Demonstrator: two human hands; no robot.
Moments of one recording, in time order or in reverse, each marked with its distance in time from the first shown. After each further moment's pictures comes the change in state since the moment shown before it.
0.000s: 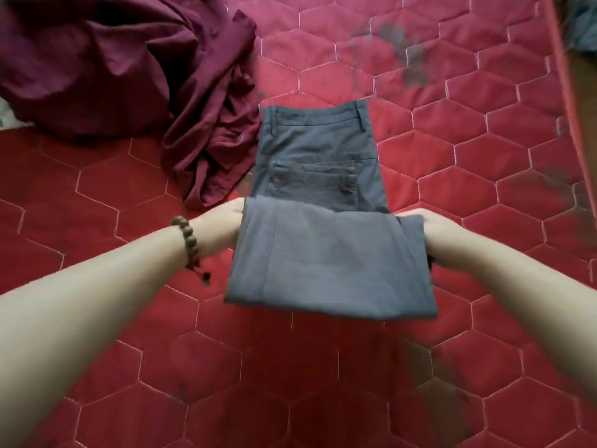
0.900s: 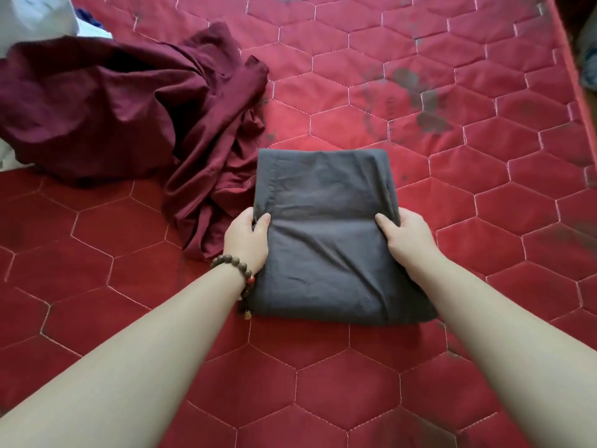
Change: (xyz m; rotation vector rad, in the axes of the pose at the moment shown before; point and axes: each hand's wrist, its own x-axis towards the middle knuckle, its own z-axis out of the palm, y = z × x) left_hand 0.075 0.011 0.006 0.157 0.789 0.063; right_hand 0.103 -0.030 0.006 -0.067 0.589 -0.109
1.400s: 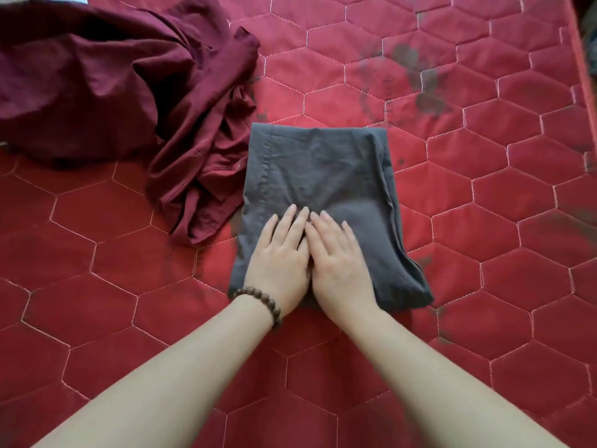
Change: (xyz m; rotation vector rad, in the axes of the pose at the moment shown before) left_hand -0.065 0.004 0.038 0.873 -0.173 0.655; right_hand -0.078 0.005 0.074 -0.621 0.063 -0.719
